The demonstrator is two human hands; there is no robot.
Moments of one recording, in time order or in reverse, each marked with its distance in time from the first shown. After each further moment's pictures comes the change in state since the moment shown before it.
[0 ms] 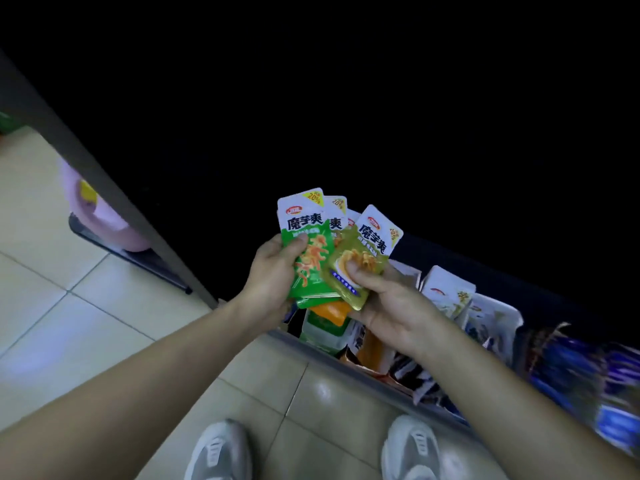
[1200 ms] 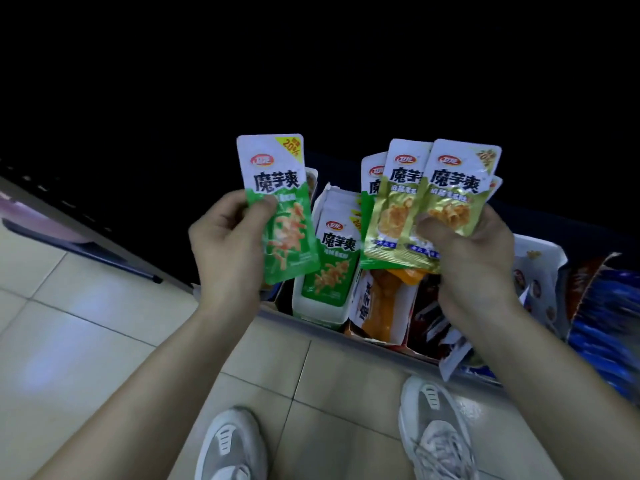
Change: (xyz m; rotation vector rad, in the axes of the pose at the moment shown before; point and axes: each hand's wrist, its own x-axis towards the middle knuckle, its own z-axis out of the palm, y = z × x) left_hand 0.005 -0.026 -0.010 0.136 0.191 0.374; right_hand -0.008 0.011 -0.058 -0.293 0.609 -0.598
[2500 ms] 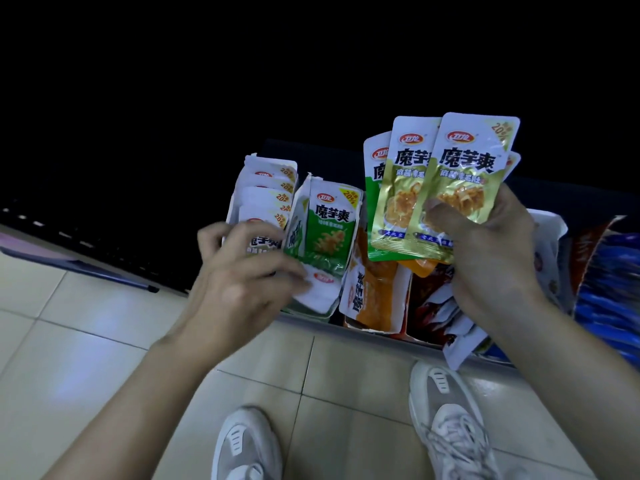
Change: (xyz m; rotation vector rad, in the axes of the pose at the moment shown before) left_hand 0.003 -0.021 -0.038 0.985 -0.621 1.192; right_hand 0.003 0.007 -0.025 0.028 0.022 -0.058
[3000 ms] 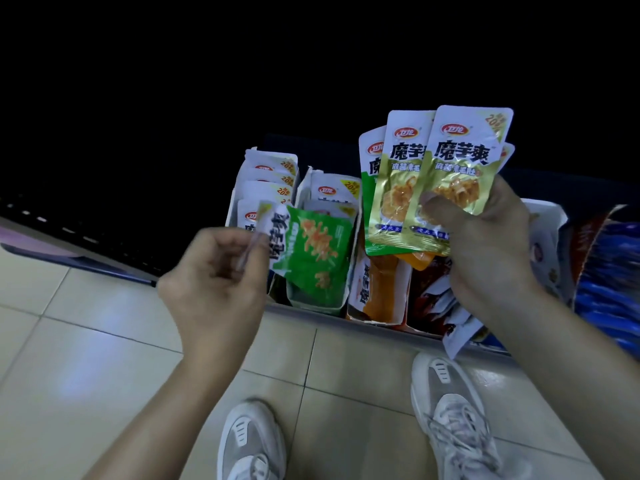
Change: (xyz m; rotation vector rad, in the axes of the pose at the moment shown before) left_hand 0.003 0.042 -0.002 -0.425 0.509 -0.907; right_hand 0.000 0.004 0.003 0.022 -0.014 -0.003
